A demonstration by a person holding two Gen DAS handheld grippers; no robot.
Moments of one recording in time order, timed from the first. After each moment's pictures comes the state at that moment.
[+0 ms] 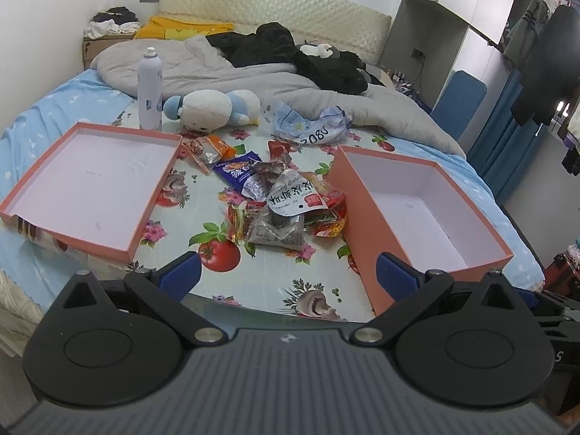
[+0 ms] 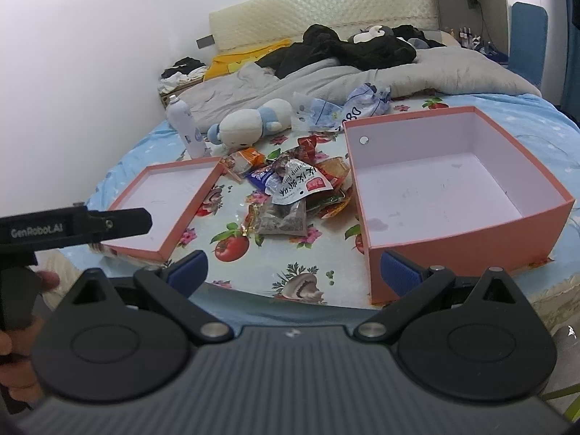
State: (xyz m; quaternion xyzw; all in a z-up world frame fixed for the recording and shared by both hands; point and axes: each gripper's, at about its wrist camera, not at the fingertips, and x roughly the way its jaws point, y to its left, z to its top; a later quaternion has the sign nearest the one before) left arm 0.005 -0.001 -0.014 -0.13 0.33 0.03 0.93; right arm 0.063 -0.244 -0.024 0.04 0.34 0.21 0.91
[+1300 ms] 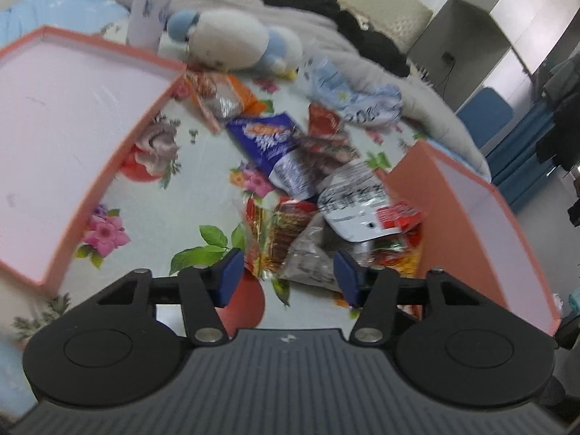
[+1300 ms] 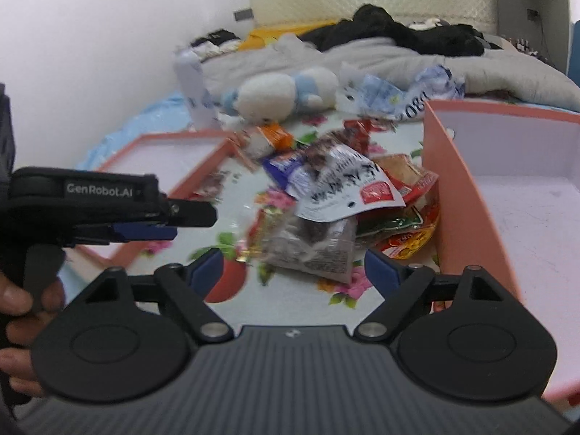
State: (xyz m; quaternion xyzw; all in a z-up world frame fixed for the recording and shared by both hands) left arm 0.189 0.099 -0.172 -0.25 0.38 0.01 0.89; right arm 0.207 -0.134 -0.148 -0.01 0.35 0.26 0.90
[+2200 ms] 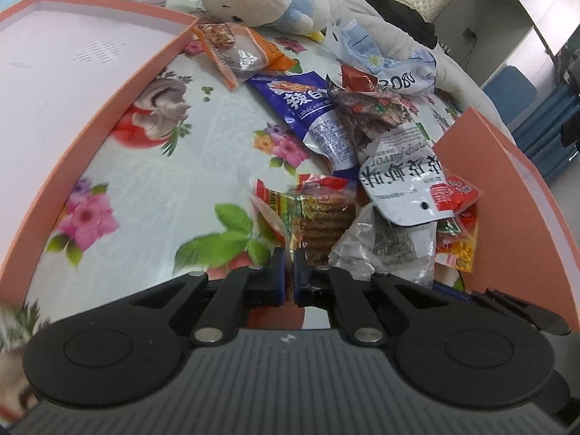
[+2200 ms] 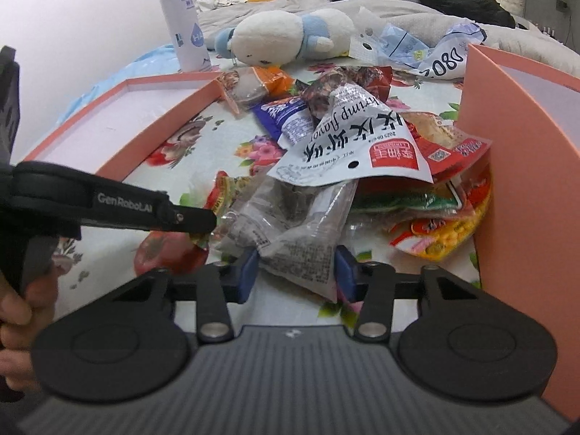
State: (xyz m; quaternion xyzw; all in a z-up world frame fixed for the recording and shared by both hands) left arm 0.212 0.101 -0.221 -0.24 0.42 0.02 0.88; right arm 0.239 -0.108 -0.196 -0.06 0.39 0.29 0.87
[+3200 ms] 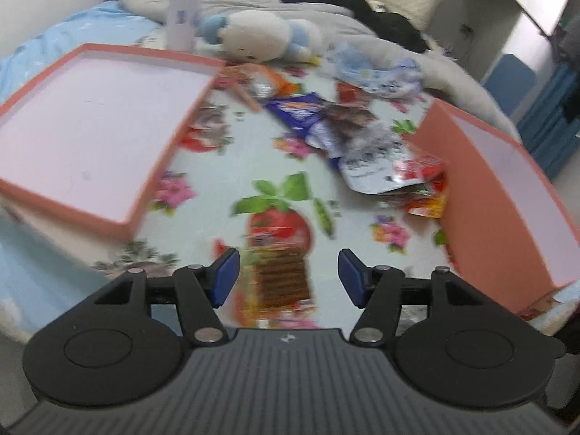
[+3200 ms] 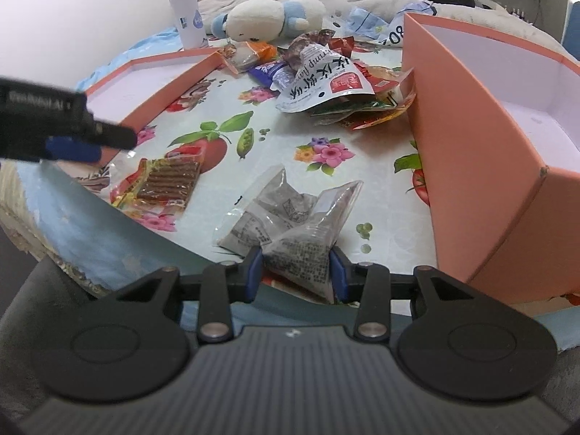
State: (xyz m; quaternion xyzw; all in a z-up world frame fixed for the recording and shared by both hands) left arm 0.113 0.081 -0.151 -0.17 0.40 0.05 0.90; right arm 0.141 -0.168 -0.187 -0.06 0.41 0.25 0.88
